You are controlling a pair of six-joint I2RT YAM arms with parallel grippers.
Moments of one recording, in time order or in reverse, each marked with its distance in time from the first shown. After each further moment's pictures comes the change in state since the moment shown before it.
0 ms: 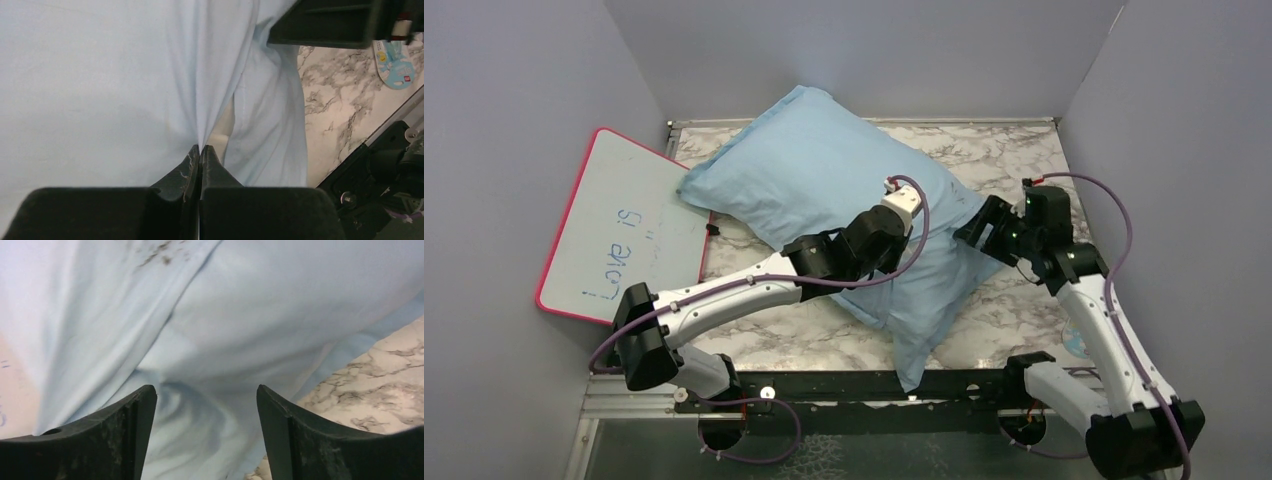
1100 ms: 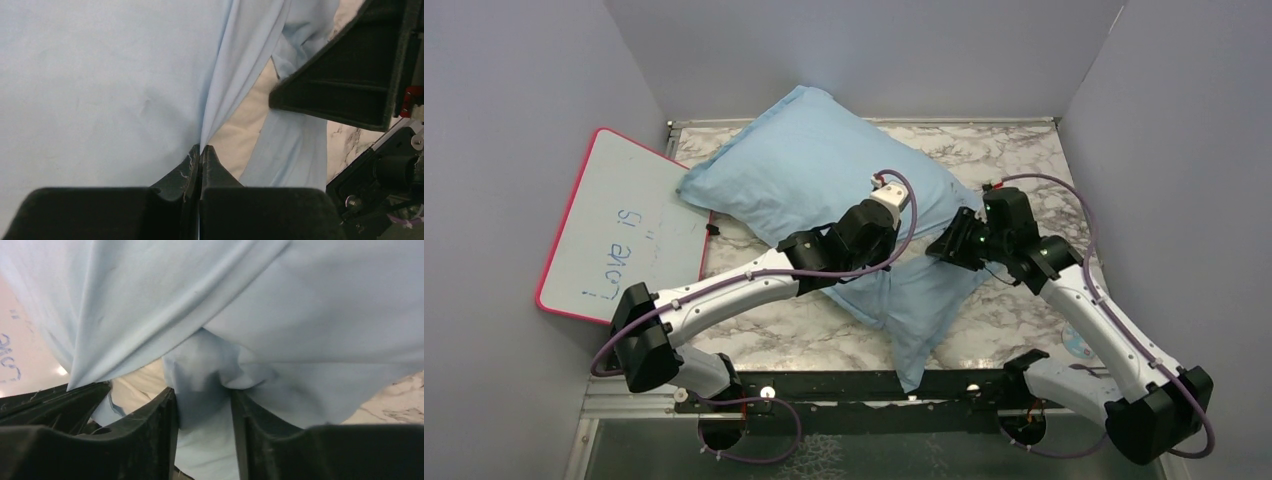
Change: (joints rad) left arm 0.080 -0.004 -0.052 0.015 0.058 -0.029; right arm 0.264 0.045 0.036 0.006 0.018 0.171
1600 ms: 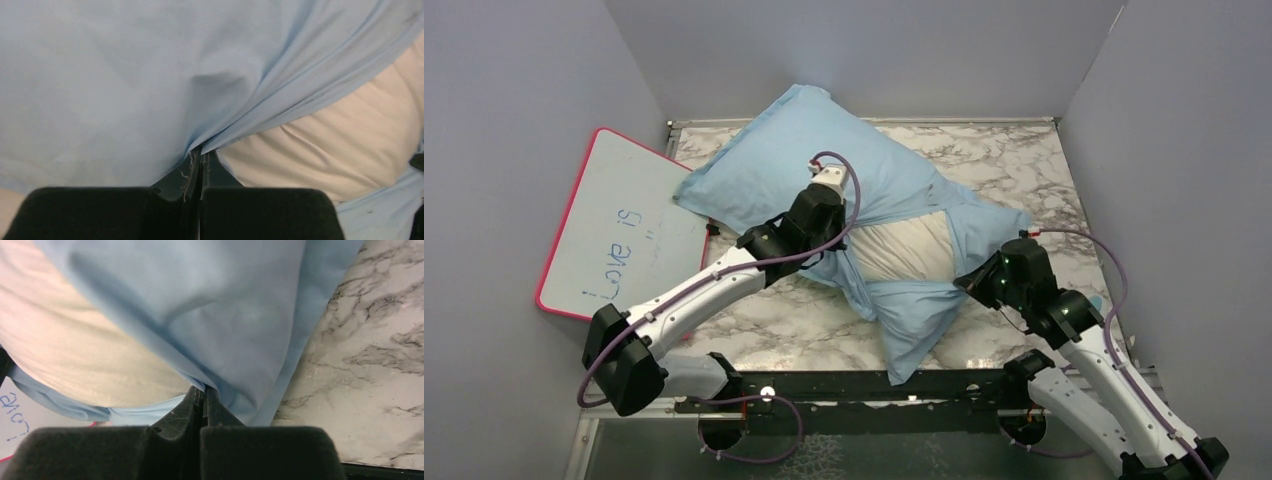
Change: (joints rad) left arm 0.201 -0.115 -0.123 -0.005 -0.024 -0.036; right arm 0.012 -0.370 -0.280 -0.079 0.224 0.204
